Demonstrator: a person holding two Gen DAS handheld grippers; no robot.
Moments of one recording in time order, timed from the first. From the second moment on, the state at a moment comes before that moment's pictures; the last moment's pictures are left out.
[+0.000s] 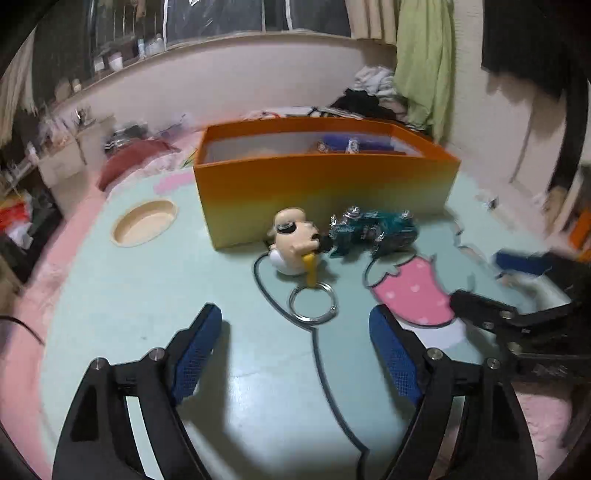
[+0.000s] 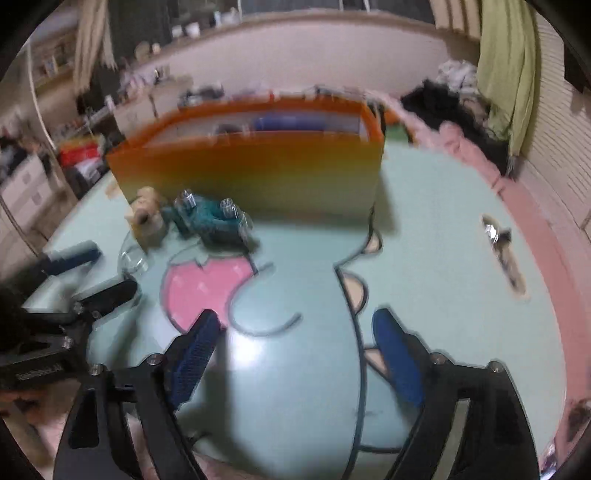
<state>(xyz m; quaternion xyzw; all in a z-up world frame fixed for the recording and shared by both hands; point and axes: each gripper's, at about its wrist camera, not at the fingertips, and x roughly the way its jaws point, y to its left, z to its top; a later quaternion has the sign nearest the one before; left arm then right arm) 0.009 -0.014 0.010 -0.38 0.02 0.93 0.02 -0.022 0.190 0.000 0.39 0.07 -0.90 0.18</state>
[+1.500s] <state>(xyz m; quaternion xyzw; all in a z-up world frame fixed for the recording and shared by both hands) -0.006 -0.015 0.013 -0.38 0.01 0.92 0.02 -0.015 0.193 -0.002 0.39 0.06 -0.90 0.19</state>
